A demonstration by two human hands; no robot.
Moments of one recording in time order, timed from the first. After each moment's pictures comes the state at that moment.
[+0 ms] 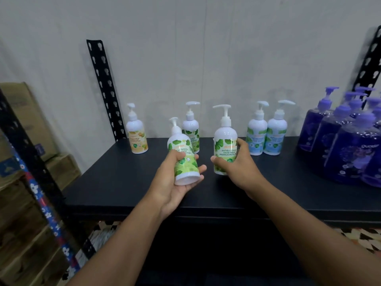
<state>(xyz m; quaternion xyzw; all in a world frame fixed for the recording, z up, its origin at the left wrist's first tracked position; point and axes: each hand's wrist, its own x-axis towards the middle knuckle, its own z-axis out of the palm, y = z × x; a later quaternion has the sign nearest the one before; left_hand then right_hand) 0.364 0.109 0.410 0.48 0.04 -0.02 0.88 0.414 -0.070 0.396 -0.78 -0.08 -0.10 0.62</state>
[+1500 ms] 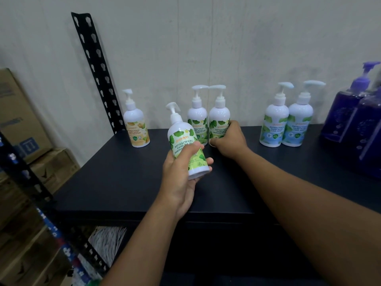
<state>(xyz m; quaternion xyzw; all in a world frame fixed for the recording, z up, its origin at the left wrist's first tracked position) 0.395 0.101 0.392 0.47 0.03 0.06 0.88 0.539 -0.030 0.377 -0.87 -0.01 -0.14 0.47</state>
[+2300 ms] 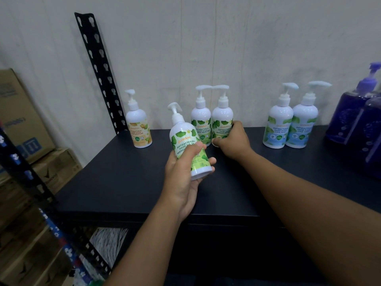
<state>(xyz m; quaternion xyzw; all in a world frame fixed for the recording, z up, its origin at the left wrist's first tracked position) 0.396 0.102 0.392 0.46 0.02 0.06 0.88 0.543 -0.030 0.374 -0.87 -0.01 -0.14 0.48</state>
